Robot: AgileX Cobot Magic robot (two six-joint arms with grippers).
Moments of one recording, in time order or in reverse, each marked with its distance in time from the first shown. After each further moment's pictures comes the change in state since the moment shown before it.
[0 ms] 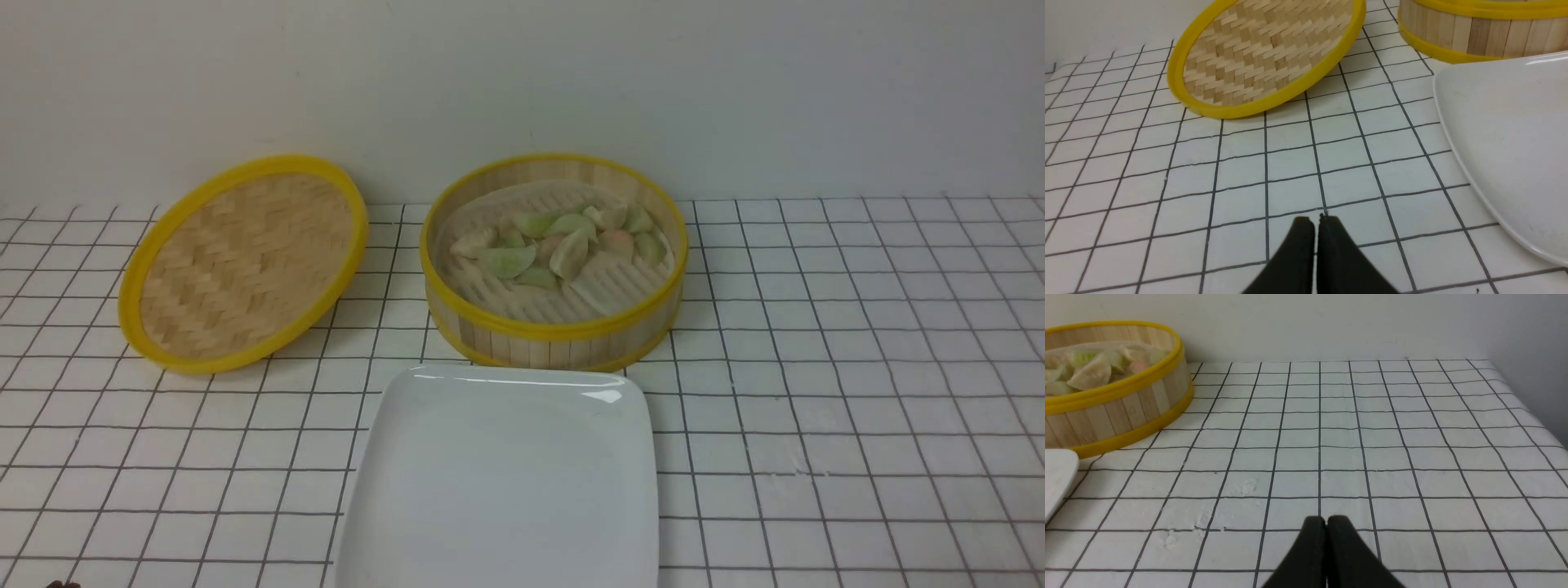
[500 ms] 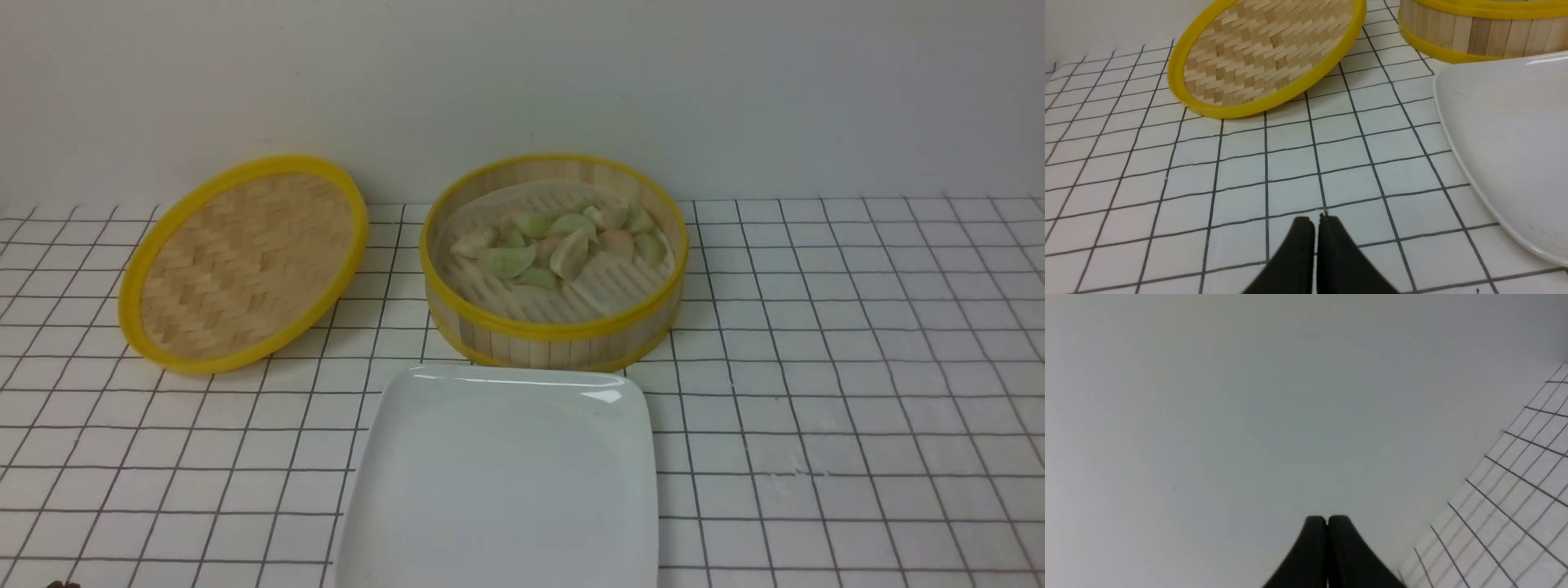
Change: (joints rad) right arm 0.017 0.000 0.011 0.827 -0.501 0.205; left arm 0.000 0.000 0.000 0.000 0.000 0.000
